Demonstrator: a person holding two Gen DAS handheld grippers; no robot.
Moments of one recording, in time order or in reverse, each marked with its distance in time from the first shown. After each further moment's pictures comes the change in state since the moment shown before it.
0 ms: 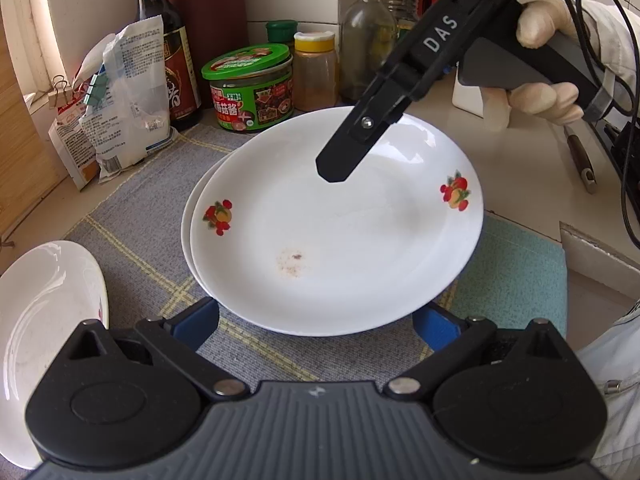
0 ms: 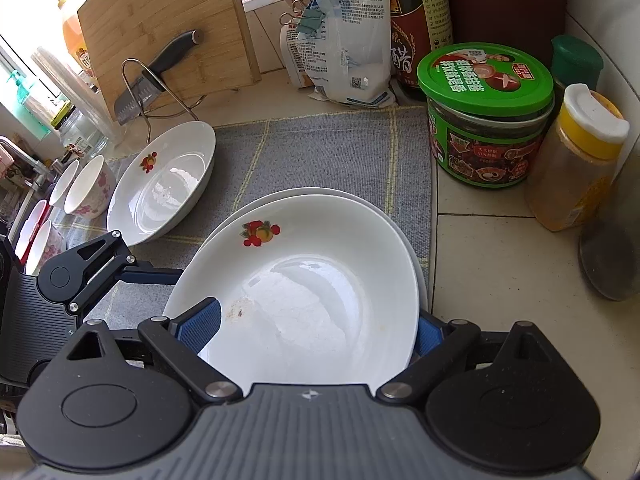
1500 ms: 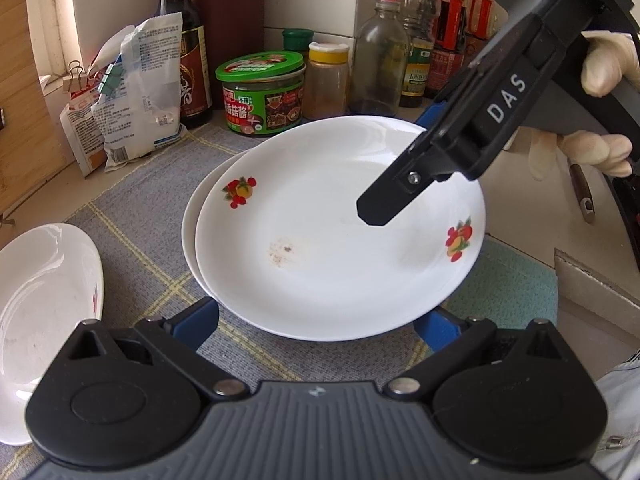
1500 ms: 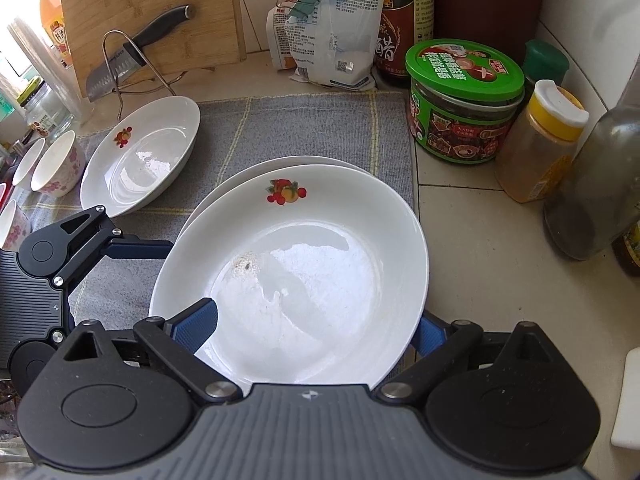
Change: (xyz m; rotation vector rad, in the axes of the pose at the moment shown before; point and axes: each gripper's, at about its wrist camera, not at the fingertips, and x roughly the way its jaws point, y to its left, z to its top) left arm -0.006 0.001 0.000 -0.089 -0.035 -0.006; right arm -0.007 0.031 -0.019 -0.005 0.028 -0.179
